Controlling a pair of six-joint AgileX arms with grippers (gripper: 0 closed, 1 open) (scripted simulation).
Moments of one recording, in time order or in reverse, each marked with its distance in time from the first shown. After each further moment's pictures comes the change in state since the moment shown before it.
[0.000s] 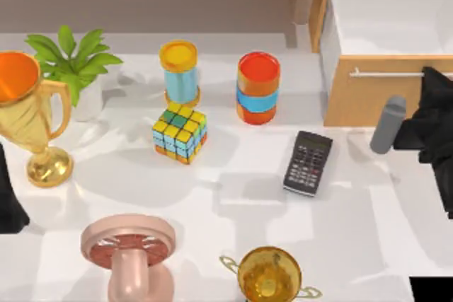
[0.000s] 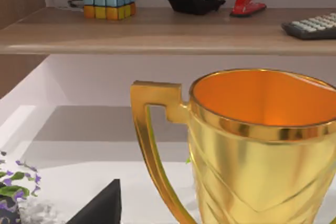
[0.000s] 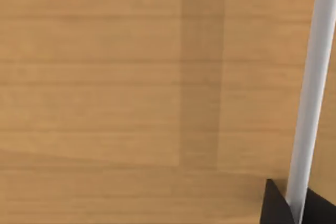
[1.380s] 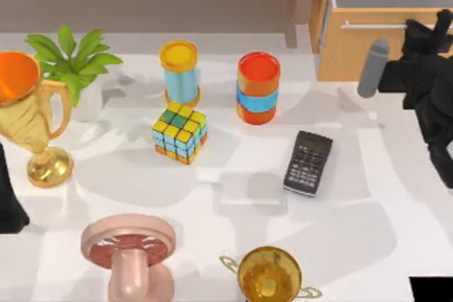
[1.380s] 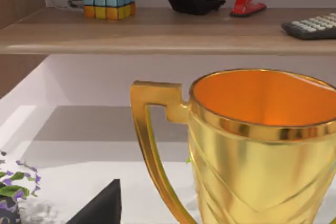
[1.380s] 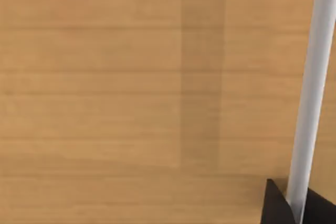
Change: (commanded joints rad) left arm 0.000 0.000 0.000 0.000 0.000 0.000; right arm -0.078 0.142 0.382 -0.249 -0.081 0.003
